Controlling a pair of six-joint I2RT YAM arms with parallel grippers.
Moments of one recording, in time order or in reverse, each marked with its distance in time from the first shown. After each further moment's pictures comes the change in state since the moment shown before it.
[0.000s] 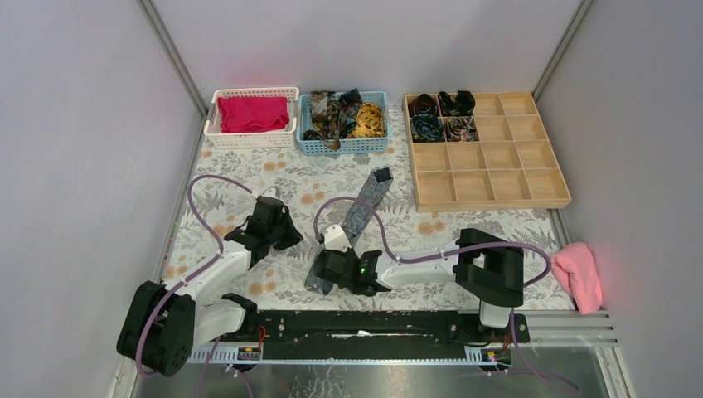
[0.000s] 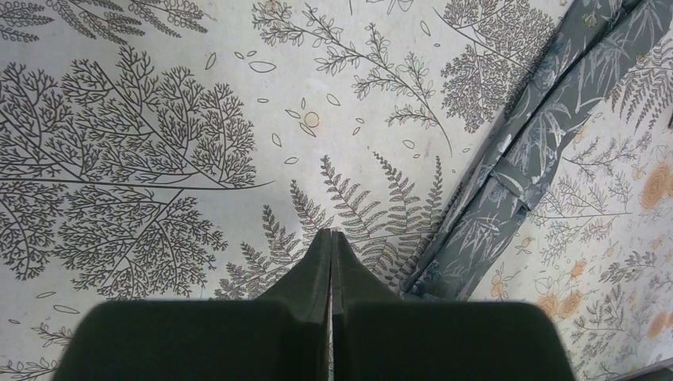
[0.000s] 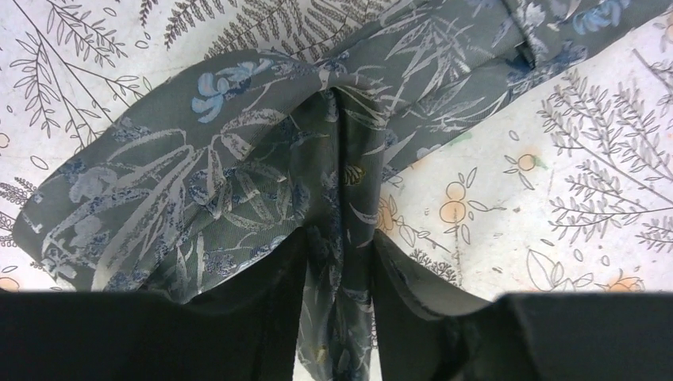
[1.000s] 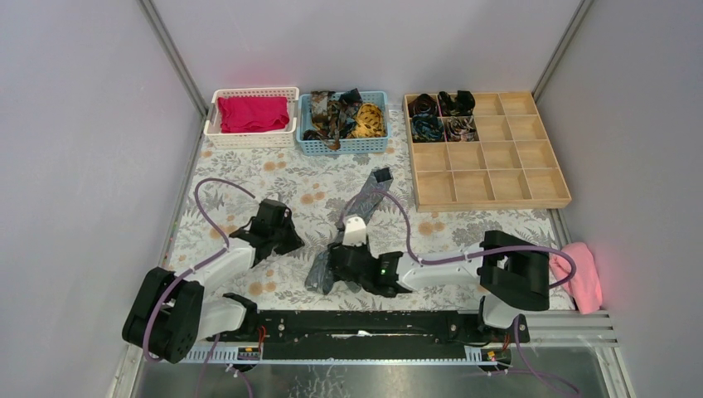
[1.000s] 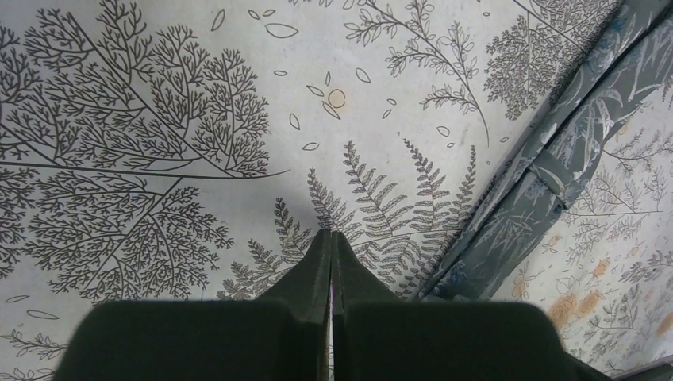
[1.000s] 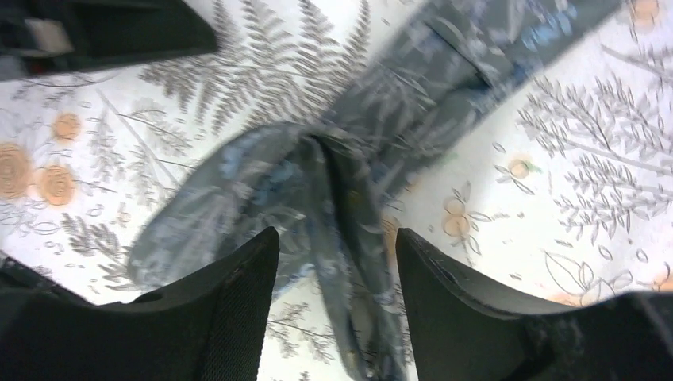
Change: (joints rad) left arm 0.004 0.085 -0.021 0.027 0.029 -0.026; right arm -0.028 -0.158 -0.232 0.274 0.037 0.220
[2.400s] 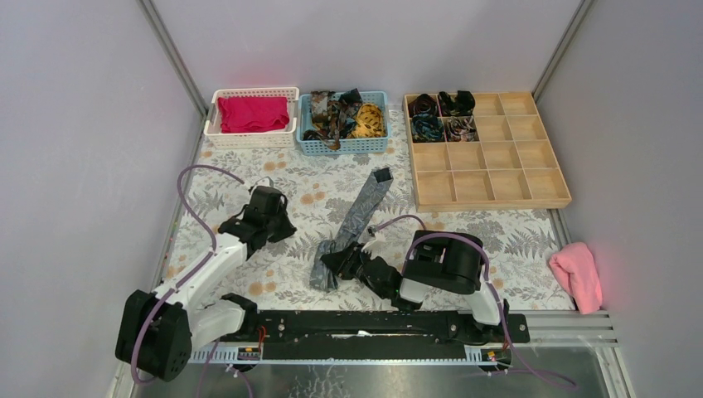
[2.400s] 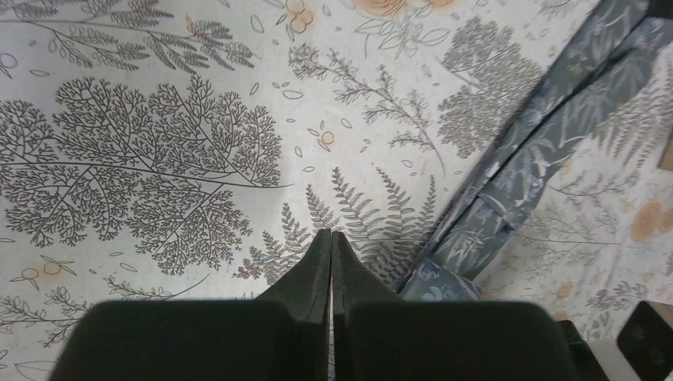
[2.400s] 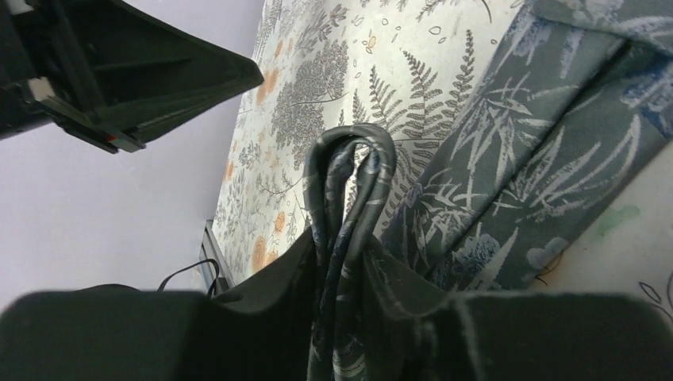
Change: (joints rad) left arm 0.008 -0.134 0.183 -0.255 -0.130 0.021; right arm -0.068 0.436 -0.307 1.423 -0.132 0.285
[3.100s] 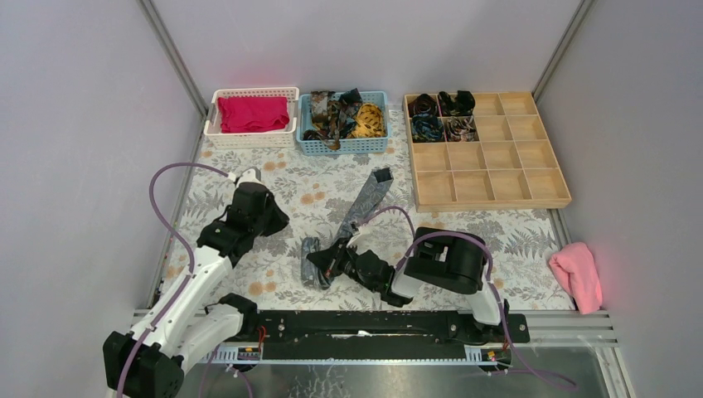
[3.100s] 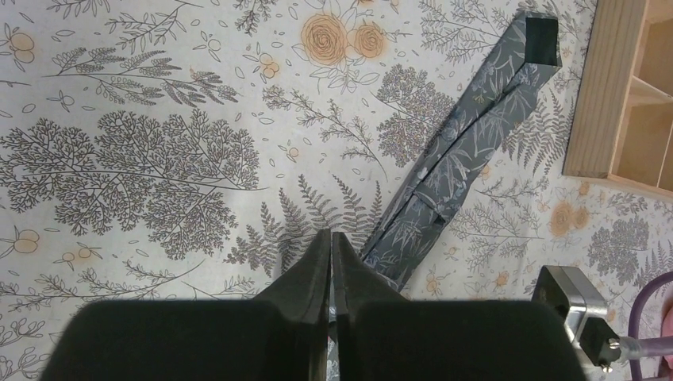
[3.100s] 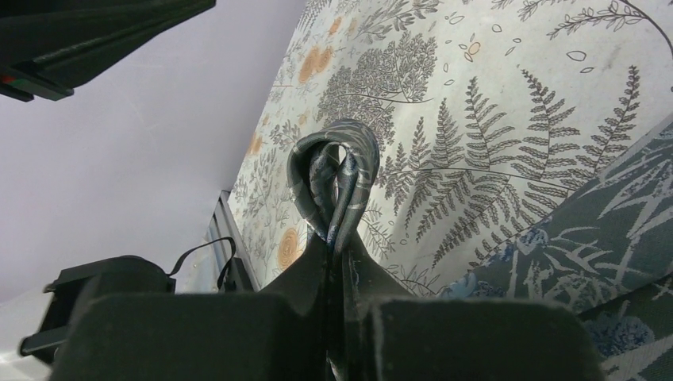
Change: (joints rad) left arm -0.001 -0.172 0.095 -0.133 -0.022 0.008; right arm -0.006 -0.025 0.106 -0.061 -0.121 -0.132
